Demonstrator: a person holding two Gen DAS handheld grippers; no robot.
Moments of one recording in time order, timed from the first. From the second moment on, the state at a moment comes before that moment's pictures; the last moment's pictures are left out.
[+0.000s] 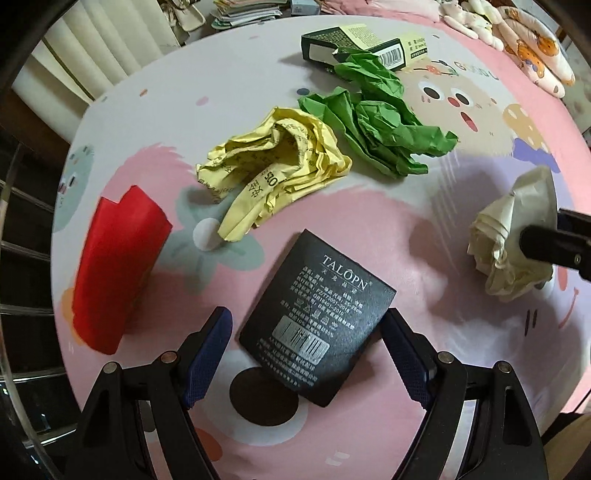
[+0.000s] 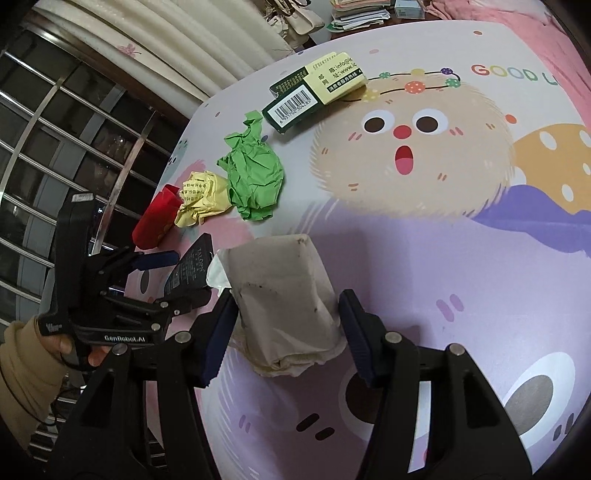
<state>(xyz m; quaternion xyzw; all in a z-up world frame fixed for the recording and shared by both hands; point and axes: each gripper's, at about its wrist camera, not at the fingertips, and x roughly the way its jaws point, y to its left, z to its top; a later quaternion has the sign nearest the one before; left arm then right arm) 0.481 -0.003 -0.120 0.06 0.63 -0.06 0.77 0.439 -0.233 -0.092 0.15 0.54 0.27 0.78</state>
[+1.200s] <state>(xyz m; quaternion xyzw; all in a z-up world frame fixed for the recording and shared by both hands) 0.381 -0.023 -0.054 -0.02 0.58 -0.11 0.81 0.297 -0.250 -0.034 0.20 0.48 0.16 0.84</state>
